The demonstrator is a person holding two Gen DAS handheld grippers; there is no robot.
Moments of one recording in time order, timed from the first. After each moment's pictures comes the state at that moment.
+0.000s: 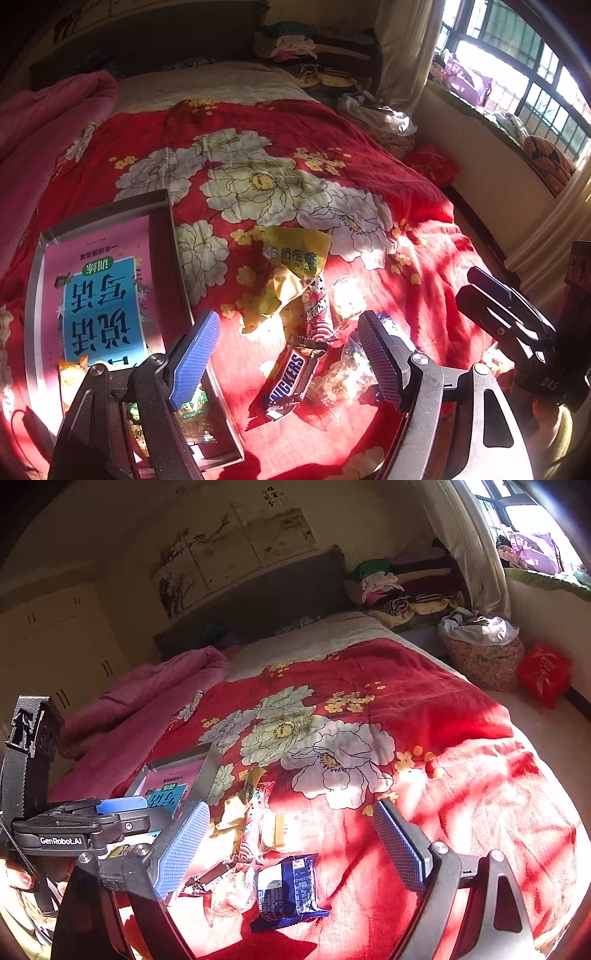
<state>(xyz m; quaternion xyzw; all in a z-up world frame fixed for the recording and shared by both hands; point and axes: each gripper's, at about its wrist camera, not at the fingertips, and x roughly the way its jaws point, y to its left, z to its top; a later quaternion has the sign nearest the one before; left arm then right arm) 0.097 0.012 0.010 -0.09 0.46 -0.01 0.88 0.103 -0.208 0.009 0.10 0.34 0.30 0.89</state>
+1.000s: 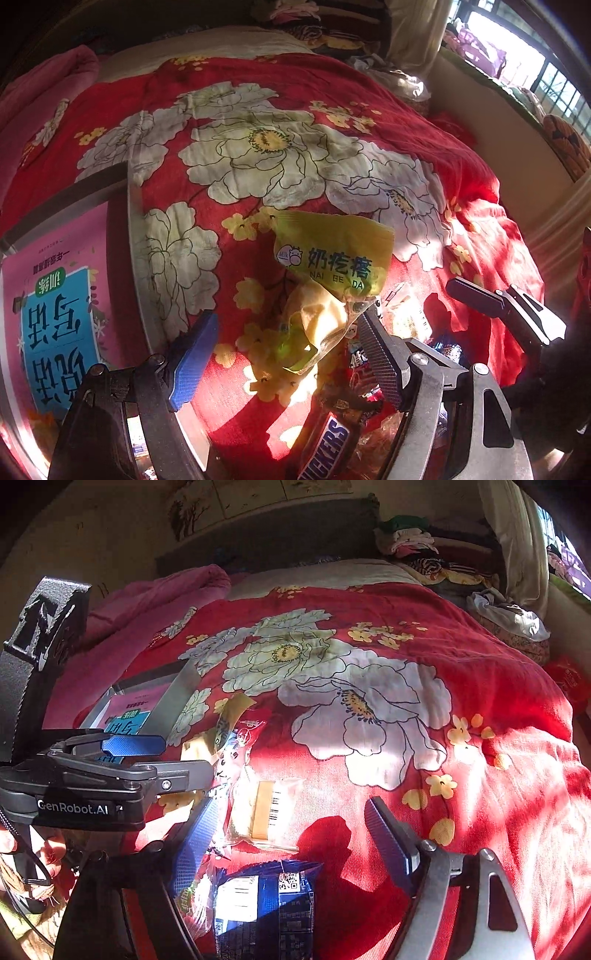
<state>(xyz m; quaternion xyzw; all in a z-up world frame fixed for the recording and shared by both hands) 0.169 0.022 -0.059 -0.07 0.52 -0.01 0.85 0.149 -0.129 -0.057 -0.04 0.42 0.31 0.85</state>
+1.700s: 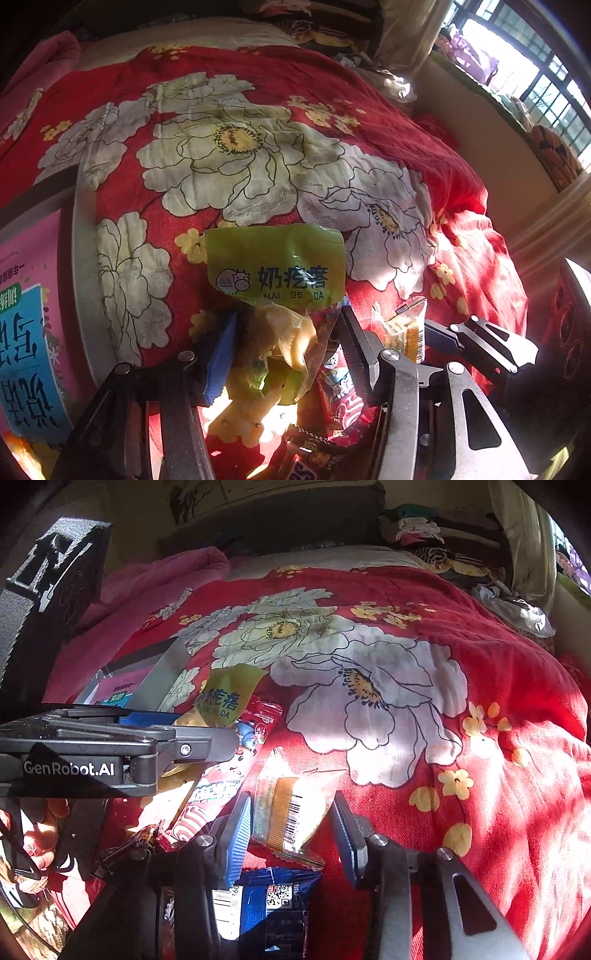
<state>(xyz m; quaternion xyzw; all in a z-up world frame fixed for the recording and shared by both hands) 0.198 0.014 -0.071 -0.12 0.52 -0.05 0.84 0.161 -0.125 -0.076 -0.04 0.44 0.31 0.84</state>
